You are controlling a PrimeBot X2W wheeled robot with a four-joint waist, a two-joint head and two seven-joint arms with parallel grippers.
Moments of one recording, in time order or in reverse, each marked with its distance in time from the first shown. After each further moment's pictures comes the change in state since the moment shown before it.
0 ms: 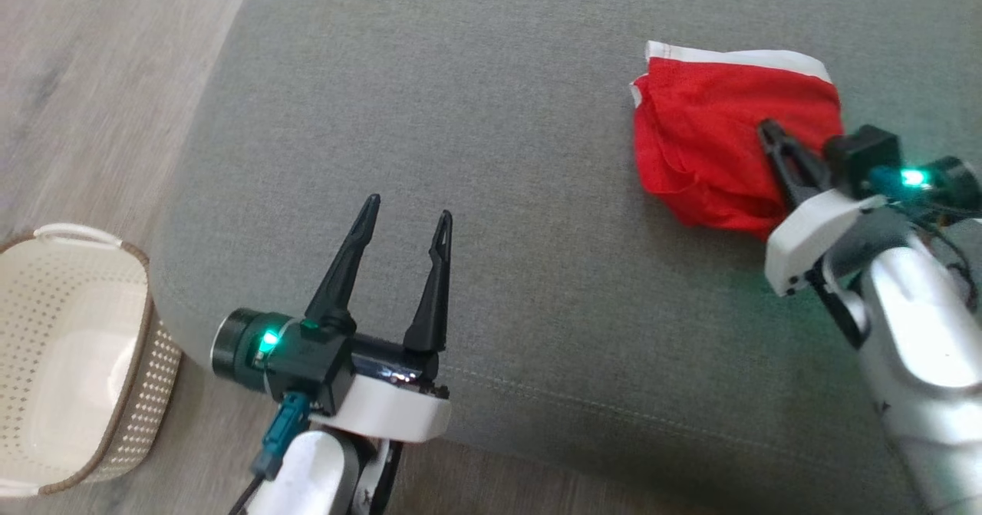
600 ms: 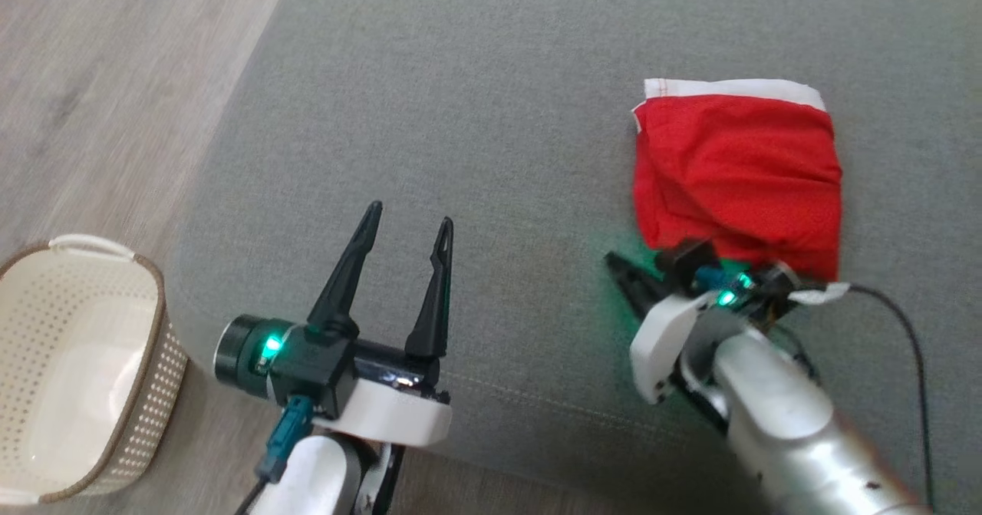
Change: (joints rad) left arm 0.004 0.000 -0.006 0.010 -0.005 0.000 0.000; right arm -0.024 0.180 0.263 0.349 0.053 0.000 -0.109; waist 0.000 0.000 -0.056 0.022
